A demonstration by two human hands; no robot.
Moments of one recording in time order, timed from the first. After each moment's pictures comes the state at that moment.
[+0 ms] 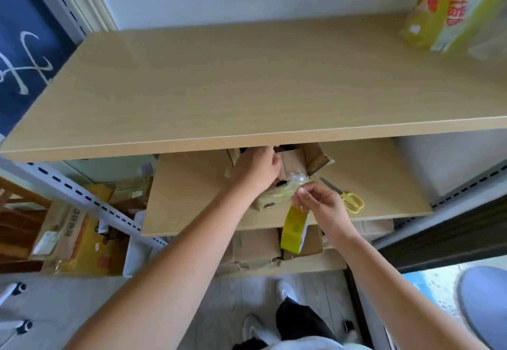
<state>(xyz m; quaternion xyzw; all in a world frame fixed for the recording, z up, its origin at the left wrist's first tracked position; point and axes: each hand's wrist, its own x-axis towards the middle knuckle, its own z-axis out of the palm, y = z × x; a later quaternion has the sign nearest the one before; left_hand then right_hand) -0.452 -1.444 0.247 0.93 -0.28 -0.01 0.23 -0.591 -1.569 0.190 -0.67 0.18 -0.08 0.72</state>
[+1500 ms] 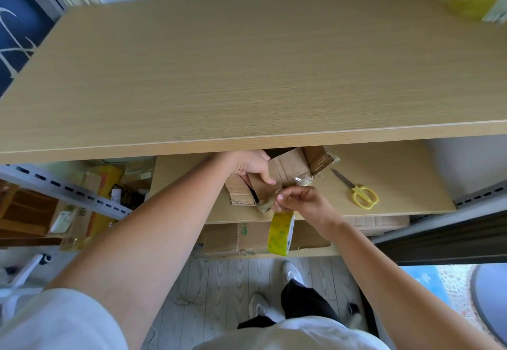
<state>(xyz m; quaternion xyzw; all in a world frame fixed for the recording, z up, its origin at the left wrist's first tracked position) -0.395 -1.442 0.228 0.80 -0.15 -0.53 0.23 -0.555 -1.559 0.163 -0.62 0.11 0.09 0.77</state>
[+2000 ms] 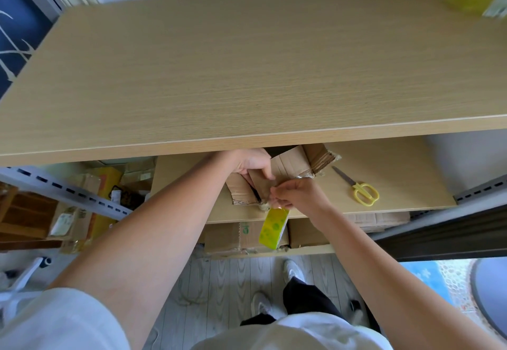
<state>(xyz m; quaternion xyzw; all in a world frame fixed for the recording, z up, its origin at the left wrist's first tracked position) -0.393 -1.443 0.228 0.81 -0.13 -0.52 0.25 -0.534 -1.545 0.181 -0.67 0.25 0.13 0.68</state>
